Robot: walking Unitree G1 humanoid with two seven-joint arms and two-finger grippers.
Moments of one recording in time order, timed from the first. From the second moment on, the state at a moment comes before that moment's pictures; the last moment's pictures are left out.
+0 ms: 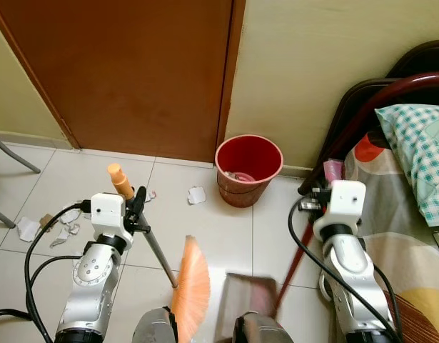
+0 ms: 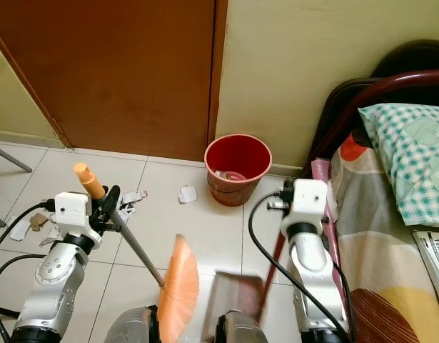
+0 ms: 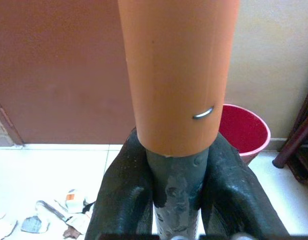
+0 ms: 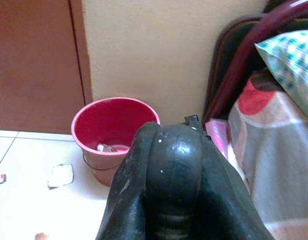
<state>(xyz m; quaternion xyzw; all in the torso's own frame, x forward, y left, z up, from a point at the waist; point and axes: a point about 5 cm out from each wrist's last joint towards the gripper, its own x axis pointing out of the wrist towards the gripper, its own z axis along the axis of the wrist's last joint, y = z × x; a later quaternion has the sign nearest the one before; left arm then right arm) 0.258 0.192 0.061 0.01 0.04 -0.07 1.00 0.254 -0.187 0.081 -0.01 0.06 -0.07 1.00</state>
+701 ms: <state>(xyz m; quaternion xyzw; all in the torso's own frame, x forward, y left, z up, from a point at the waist) 0.275 0.198 0.085 0.04 -0.01 -0.02 1.00 0.255 -0.190 0.086 0.01 0.05 -0.07 1.00</state>
